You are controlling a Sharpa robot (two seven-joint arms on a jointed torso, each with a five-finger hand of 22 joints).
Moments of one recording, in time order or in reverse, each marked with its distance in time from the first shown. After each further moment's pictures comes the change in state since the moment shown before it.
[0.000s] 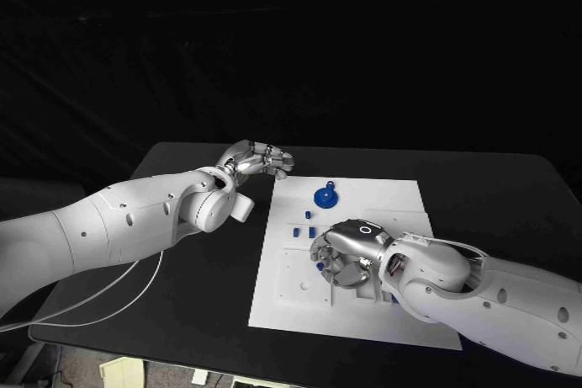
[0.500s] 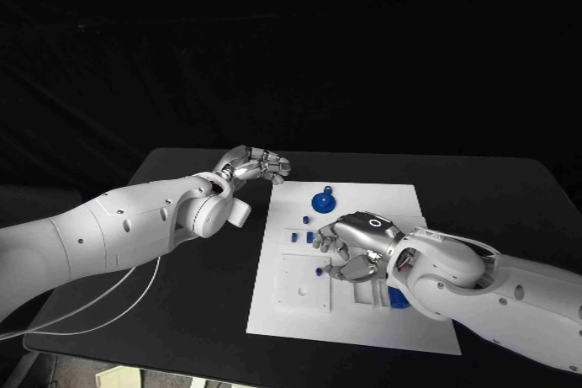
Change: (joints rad) left arm 0.000 0.002 0.000 -0.007 0.000 0.000 -0.002; left_hand 0.000 0.000 0.000 0.000 0.000 0.000 0.000 0.000 -0.001 0.000 0.000 -0.001 0.000 0.000 0.000 -0.004 0.002 0.000 0.000 0.000 0.000 0.001; right arm 0.029 -0.053 0.026 0.042 0.039 -0.043 0.009; right_hand 0.007 -0.025 -0.077 0.010 0.008 -0.051 0.028 -0.021 -0.027 -0.123 0.066 -0.017 -0.075 -0.012 0.020 -0.009 -0.012 -0.022 -0.021 0.014 -0.006 0.007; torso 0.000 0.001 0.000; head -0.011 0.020
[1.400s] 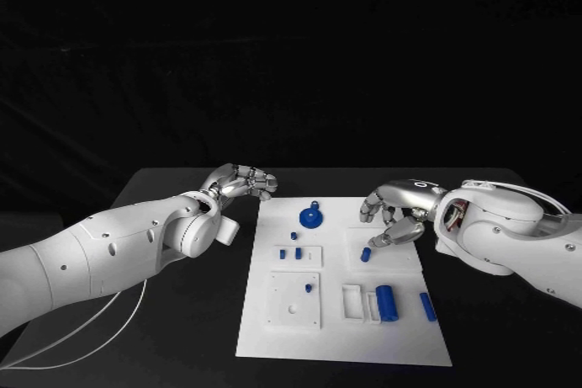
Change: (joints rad) left arm -0.001 0.015 0.000 -0.022 0.000 0.001 0.000; left_hand 0.000 0.000 0.000 0.000 0.000 0.000 0.000 0.000 0.000 0.000 0.000 0.000 -0.001 0.000 0.000 0.000 0.003 0.000 0.000 0.000 -0.004 0.001; right arm 0.170 -0.188 0.041 -0.010 0.127 0.247 -0.052; right_hand -0.032 -0.013 -0.121 -0.002 0.011 0.000 -0.032 0.000 -0.015 -0.068 0.007 0.005 -0.053 0.034 0.005 0.044 0.037 0.018 0.036 -0.018 0.024 0.017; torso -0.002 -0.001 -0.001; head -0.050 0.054
